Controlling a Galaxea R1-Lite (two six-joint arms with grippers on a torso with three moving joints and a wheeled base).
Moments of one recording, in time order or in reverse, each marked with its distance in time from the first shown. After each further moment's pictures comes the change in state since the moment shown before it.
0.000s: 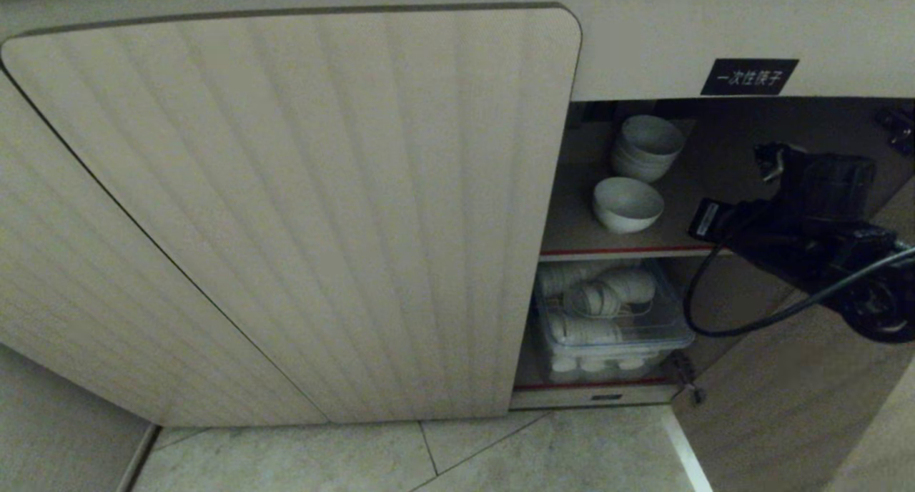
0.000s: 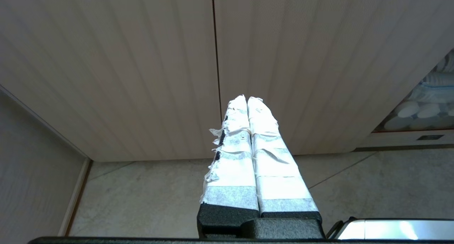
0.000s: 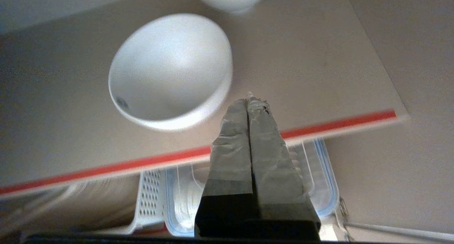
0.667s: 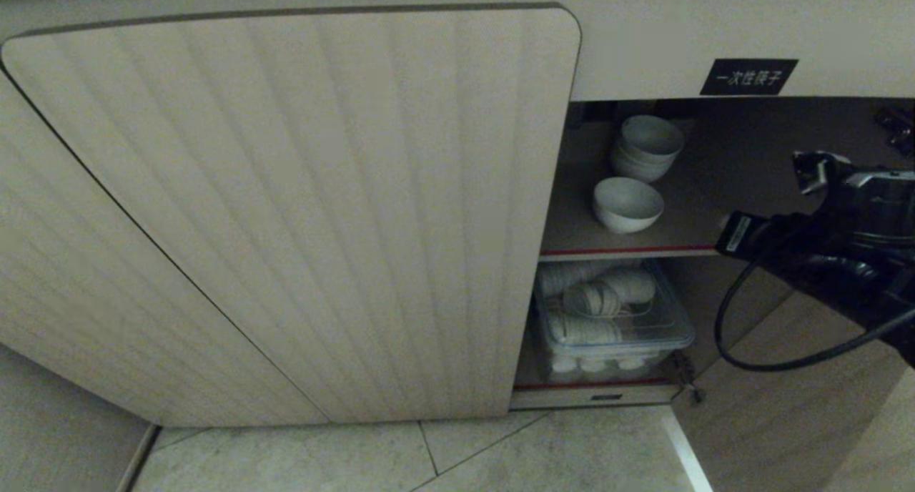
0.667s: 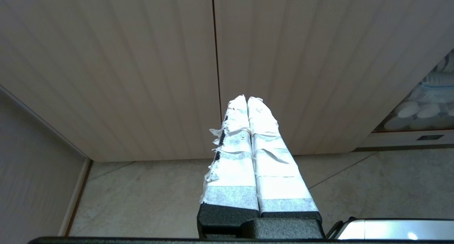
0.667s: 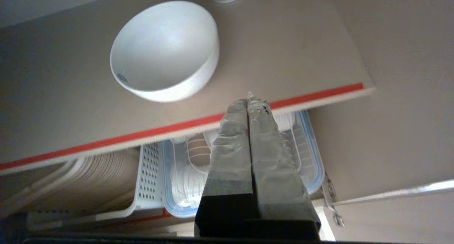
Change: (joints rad) left arm 0.000 0.000 0.000 0.000 0.000 0.000; right arm -0.012 -0.128 0.155 -0.023 0.010 0.004
